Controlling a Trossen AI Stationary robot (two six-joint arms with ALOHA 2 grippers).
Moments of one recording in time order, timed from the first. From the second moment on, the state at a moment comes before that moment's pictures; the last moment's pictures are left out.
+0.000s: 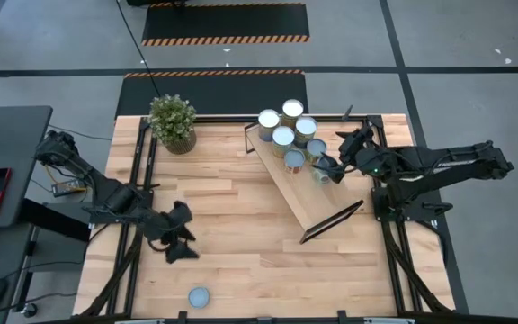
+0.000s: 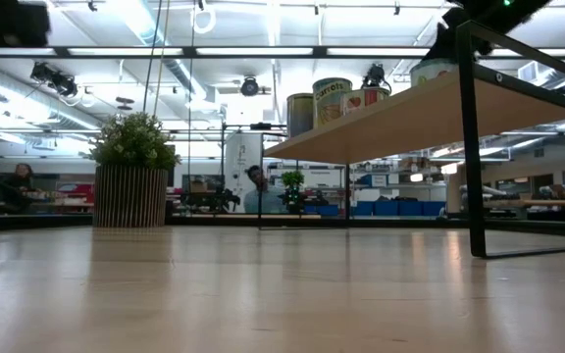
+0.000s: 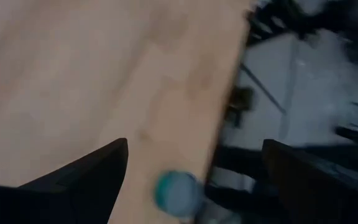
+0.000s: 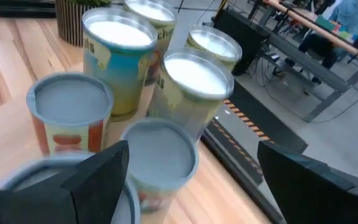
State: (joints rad) left arm -0.62 1.00 0.81 -0.52 -0.15 -1.16; right arm 0.06 0.81 0.76 -0.53 0.81 0.12
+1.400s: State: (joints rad) left arm -1.01 1.86 1.20 -0.67 -0.29 -0.88; right arm 0.35 1.32 1.34 -0.53 0.84 0.16
